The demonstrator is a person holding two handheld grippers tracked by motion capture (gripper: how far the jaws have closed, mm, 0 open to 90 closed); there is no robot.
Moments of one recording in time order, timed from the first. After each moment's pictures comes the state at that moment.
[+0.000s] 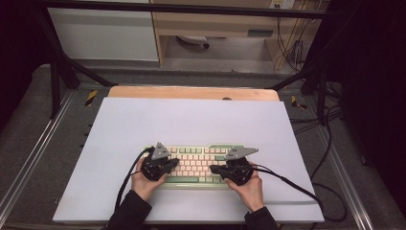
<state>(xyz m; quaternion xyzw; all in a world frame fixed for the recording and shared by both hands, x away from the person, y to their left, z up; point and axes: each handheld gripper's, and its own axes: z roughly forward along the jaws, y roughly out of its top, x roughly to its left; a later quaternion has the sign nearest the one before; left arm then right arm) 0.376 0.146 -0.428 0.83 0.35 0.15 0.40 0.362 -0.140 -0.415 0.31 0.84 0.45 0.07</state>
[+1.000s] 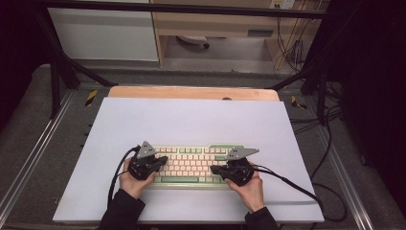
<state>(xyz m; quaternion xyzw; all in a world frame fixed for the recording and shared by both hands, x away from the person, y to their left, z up) 0.375 0.179 -0.425 0.82 0.37 0.16 0.40 0.360 -0.142 -0.415 0.32 0.84 0.44 0.07</state>
